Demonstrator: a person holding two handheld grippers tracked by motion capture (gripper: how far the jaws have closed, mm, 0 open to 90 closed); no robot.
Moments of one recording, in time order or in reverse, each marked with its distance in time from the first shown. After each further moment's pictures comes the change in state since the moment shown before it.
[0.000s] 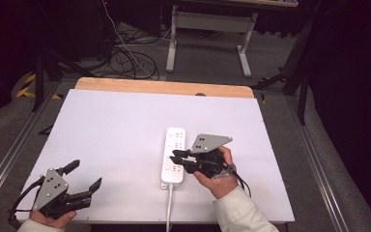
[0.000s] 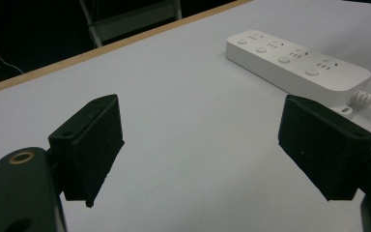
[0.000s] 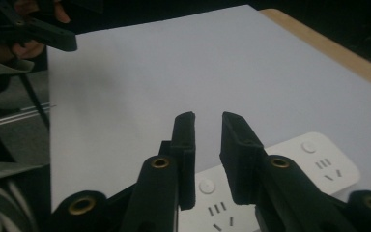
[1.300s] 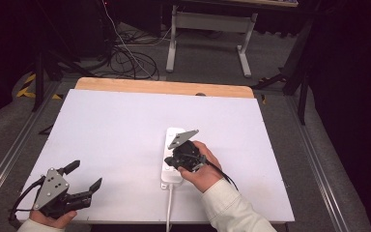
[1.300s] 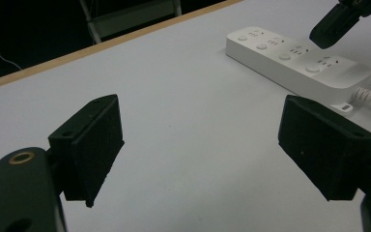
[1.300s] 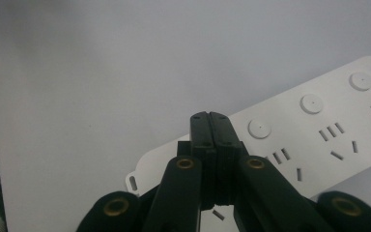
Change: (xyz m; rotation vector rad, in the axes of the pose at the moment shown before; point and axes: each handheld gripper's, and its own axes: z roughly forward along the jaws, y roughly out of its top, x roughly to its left) left arm 0.000 0.000 0.001 0.013 -0.003 -0.003; right arm -0.014 -0.008 0.066 0.340 -0.007 0.057
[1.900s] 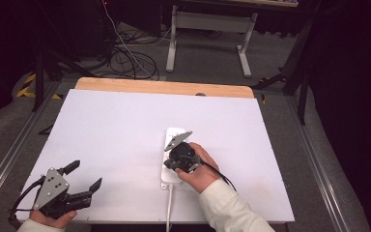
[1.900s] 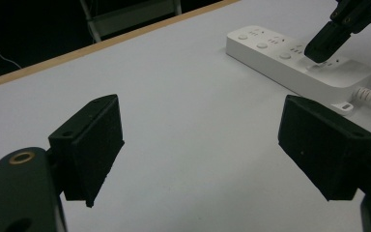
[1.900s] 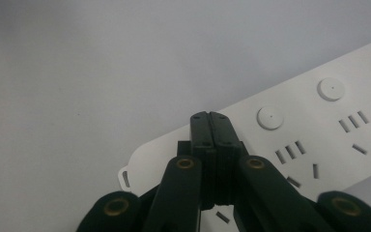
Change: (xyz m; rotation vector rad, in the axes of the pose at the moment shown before) left arm 0.000 0.000 0.000 0.003 0.001 -0.004; right arm 0.000 -0.001 0.016 0.072 -0.002 0.004
